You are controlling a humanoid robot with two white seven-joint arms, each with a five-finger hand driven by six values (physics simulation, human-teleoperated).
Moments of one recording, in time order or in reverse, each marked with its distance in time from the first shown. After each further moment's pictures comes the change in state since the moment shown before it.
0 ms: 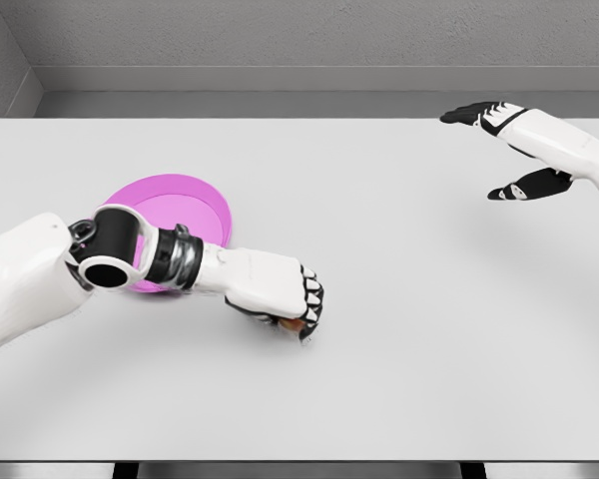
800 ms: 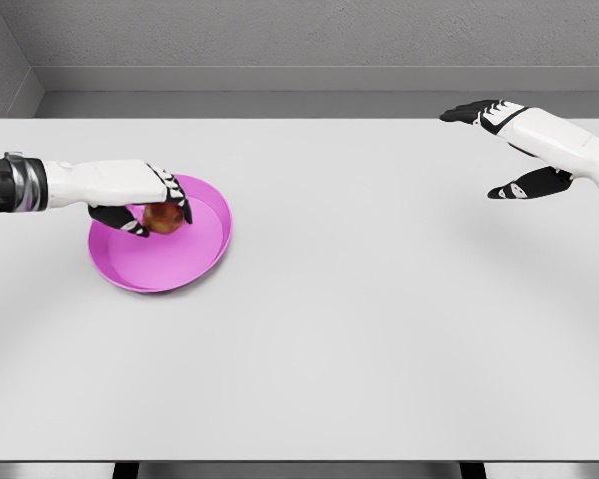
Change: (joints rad) left arm 0.012 0.189 0.232 0.326 0.134 0.000 0.000; right arm -0.003 0.000 0.001 0.000 0.000 0.000 0.000
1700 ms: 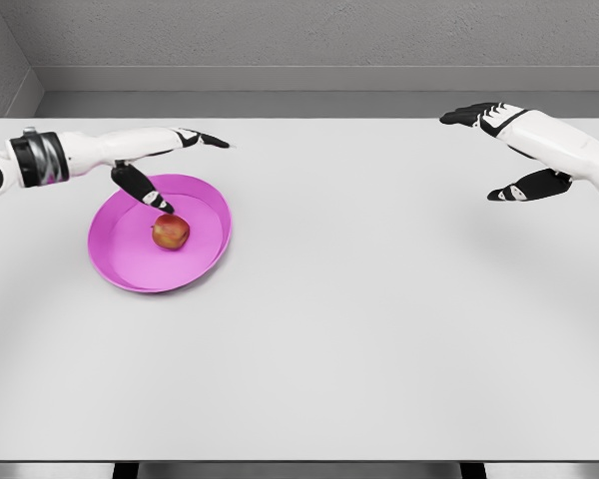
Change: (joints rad) left arm -0.074 -0.176 0.009 0.337 0.297 0.000 0.000; right arm 0.003 0.000 0.000 0.000 0.000 0.000 0.000
